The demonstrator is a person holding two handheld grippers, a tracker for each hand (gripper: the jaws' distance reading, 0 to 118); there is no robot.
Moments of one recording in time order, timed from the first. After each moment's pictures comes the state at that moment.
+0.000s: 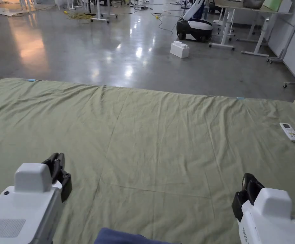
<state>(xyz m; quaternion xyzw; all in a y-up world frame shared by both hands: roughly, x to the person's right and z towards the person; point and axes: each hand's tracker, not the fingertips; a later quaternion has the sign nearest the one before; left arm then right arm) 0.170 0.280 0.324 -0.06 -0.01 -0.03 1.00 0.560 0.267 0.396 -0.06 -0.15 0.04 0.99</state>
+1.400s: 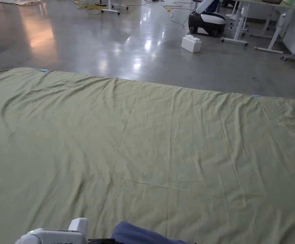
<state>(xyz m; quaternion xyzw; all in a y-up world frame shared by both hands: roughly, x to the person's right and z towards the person) 0.131 0.069 0.258 -0.54 -0.34 0.27 0.72 0.423 0.088 0.412 -0.30 -0.01 0.10 0.95</state>
